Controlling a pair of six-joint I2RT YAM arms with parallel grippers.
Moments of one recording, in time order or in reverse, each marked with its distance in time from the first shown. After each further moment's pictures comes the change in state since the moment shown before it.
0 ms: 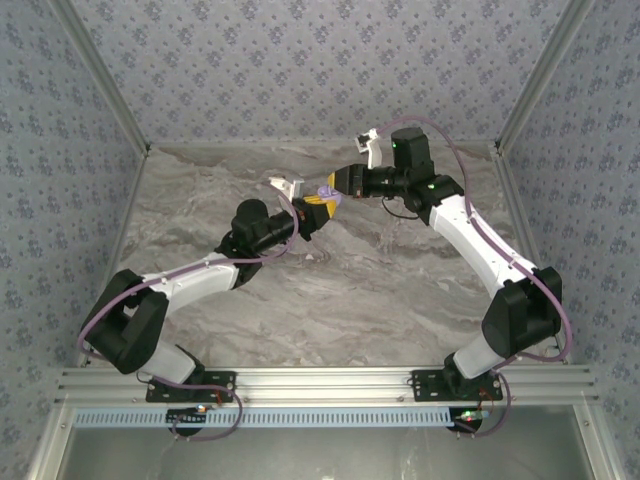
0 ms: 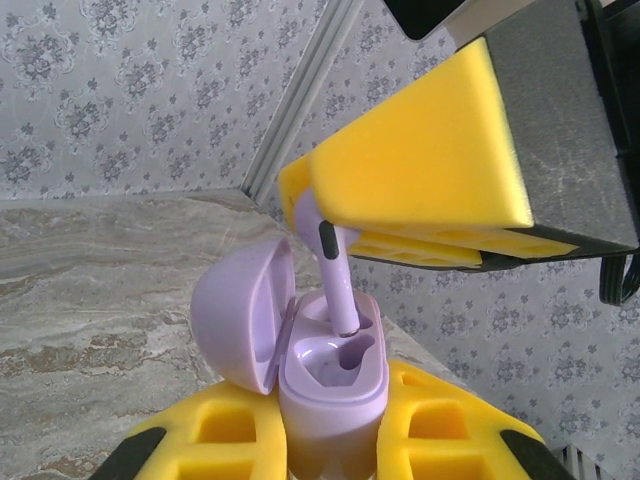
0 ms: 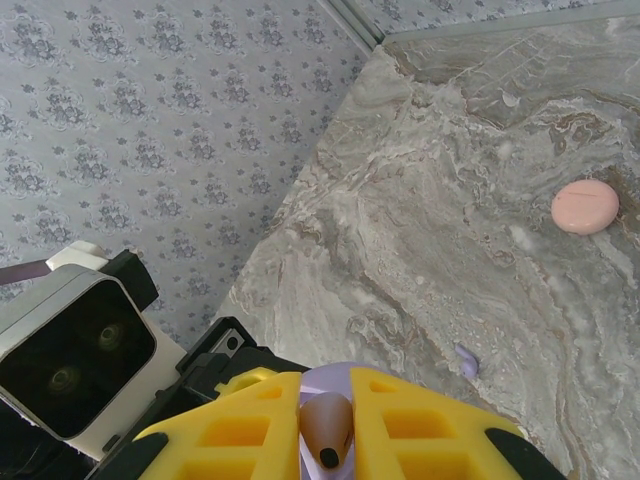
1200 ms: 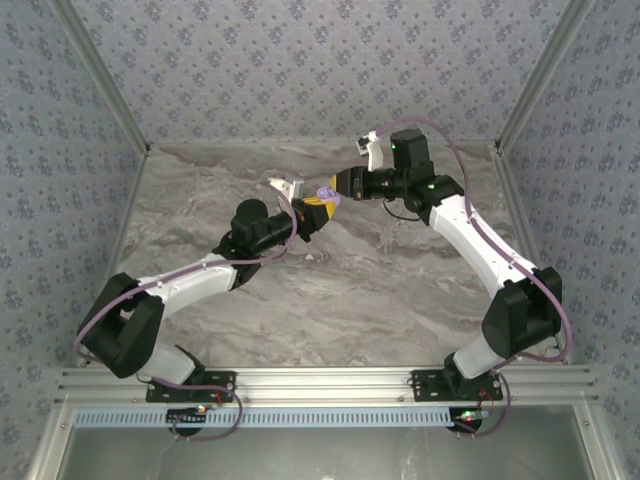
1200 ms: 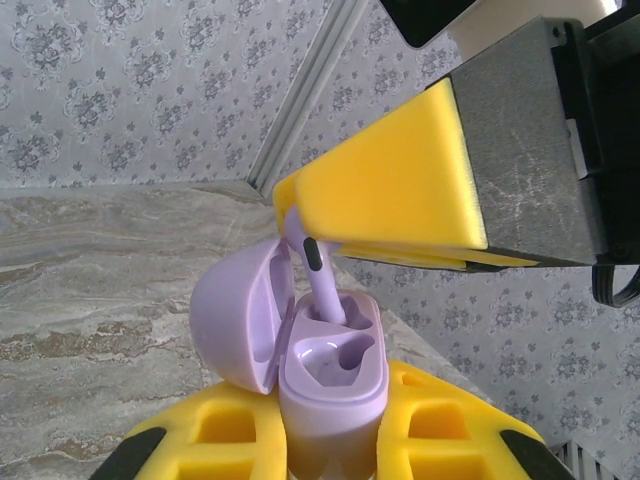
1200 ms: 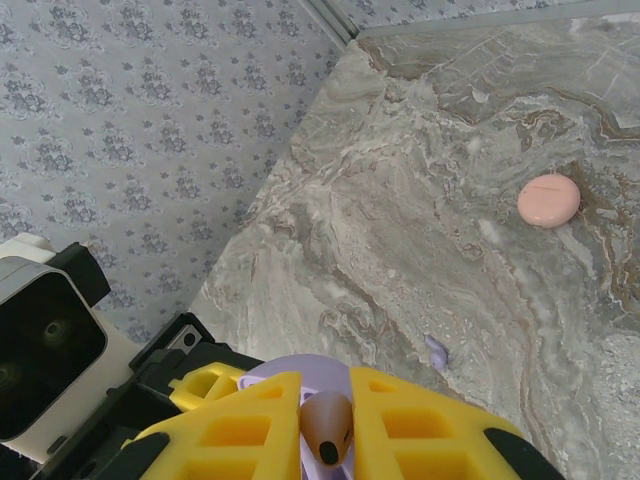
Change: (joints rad) left arm -0.005 -0.025 0.000 -0.050 -0.013 0.001; right arm 0.002 -0.002 0.000 -0.044 0.045 -0.050
